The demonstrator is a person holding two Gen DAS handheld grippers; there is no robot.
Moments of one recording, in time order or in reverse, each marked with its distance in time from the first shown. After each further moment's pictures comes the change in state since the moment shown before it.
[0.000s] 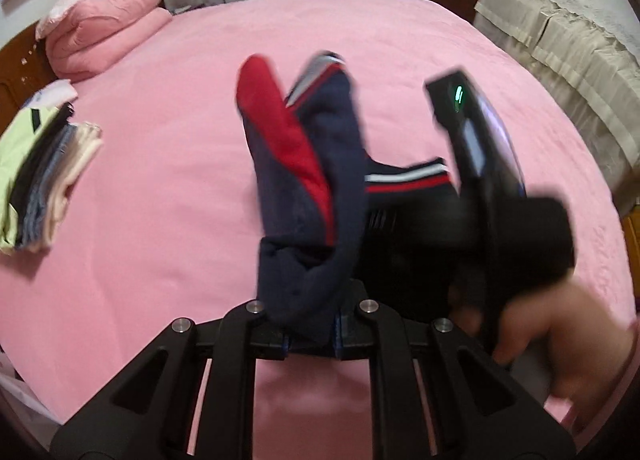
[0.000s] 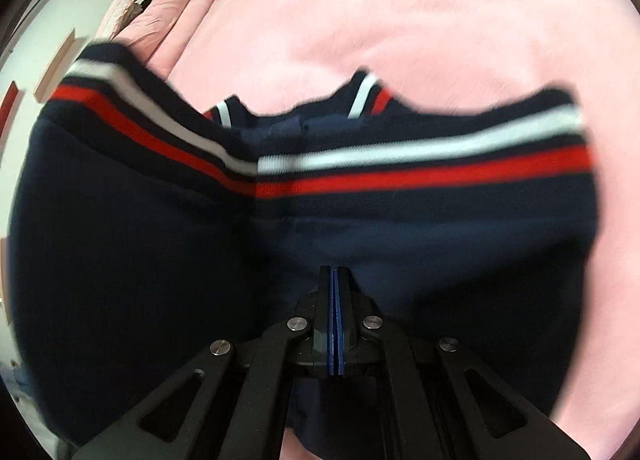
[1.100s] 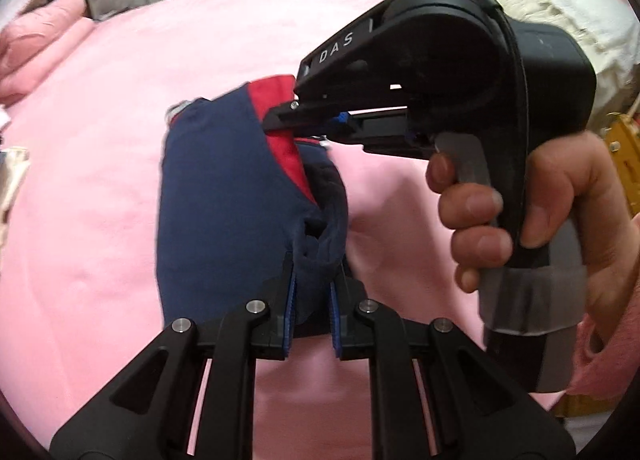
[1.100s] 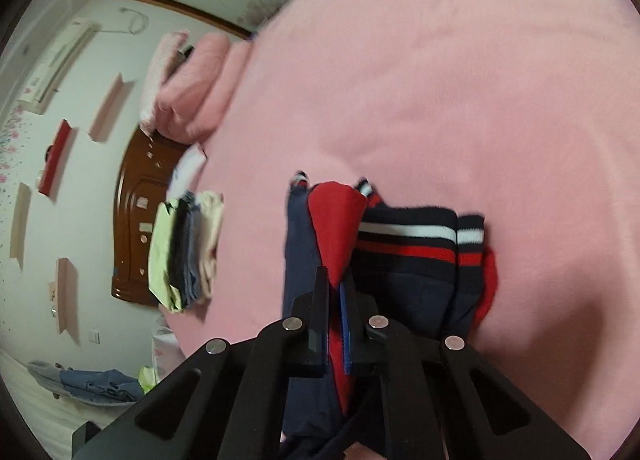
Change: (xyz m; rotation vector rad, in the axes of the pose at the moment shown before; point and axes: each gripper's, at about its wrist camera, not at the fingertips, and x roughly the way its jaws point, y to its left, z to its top) left arm 0.016 -0.056 -0.012 0.142 0.052 -0.246; right arm -0.144 -0.051 -0.012 0.029 -0.149 0.216
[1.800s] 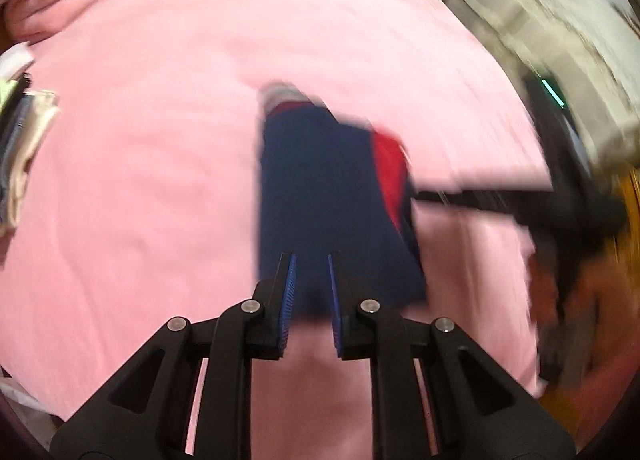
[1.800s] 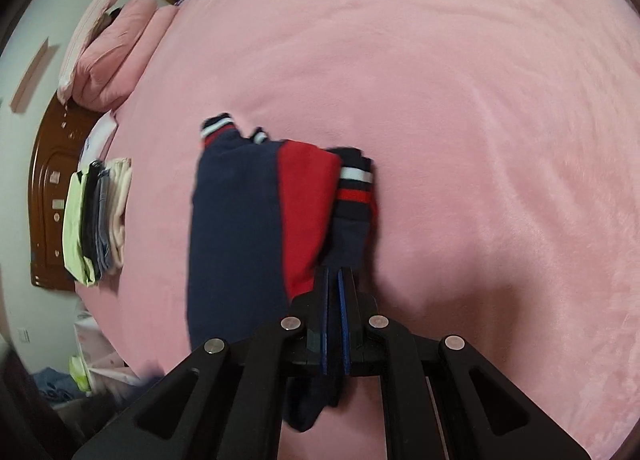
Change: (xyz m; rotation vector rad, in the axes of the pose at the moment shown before) left arm -0.018 0.119 0.036 -0.210 0.096 0.060; right arm -0.061 0.009 -0.010 -0.034 0.139 -0.363
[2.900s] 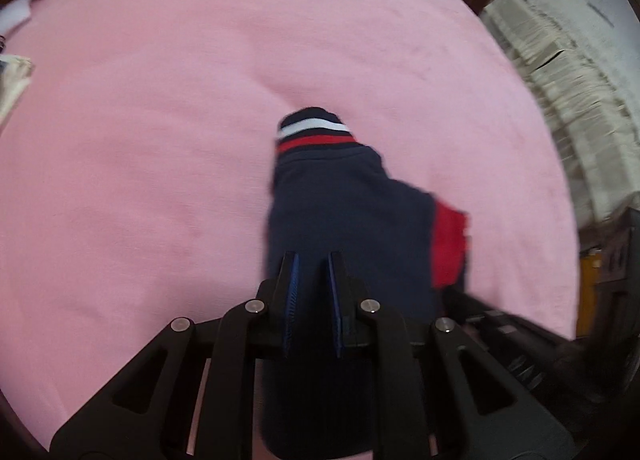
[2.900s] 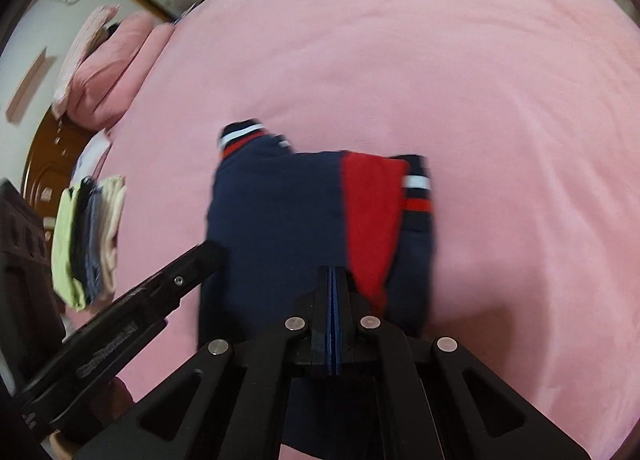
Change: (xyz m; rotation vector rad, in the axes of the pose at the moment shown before) left arm 0.118 0.015 0.048 -0.095 0.033 -0.035; right arm -0.043 -0.005 -0.041 0.072 -0.112 -0.128
